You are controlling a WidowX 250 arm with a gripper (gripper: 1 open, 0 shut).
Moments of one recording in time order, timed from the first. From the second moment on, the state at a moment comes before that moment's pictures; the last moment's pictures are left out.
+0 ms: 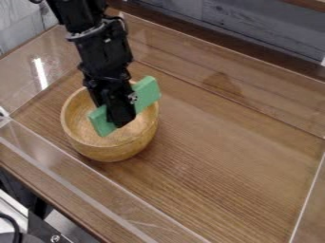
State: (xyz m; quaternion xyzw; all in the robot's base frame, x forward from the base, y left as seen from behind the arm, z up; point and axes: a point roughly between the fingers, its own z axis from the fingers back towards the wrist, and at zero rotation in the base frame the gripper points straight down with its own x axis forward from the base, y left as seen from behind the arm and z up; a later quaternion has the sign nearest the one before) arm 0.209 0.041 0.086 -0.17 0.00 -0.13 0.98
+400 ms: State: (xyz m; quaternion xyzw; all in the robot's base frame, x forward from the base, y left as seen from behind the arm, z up) arm 0.211 0.037 0.081 -0.18 0.01 -0.13 0.98
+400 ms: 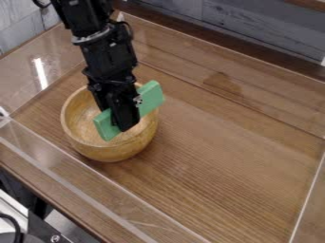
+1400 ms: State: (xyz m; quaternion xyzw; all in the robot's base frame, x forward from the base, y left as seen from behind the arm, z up) arm 0.213 0.028 0.081 -0.19 0.03 -0.11 0.97
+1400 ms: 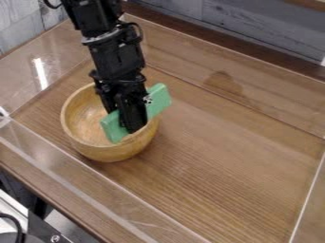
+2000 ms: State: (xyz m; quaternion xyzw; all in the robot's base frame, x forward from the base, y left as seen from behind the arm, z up) arm 0.214 0.025 0.081 -0.20 0.05 -0.10 0.97
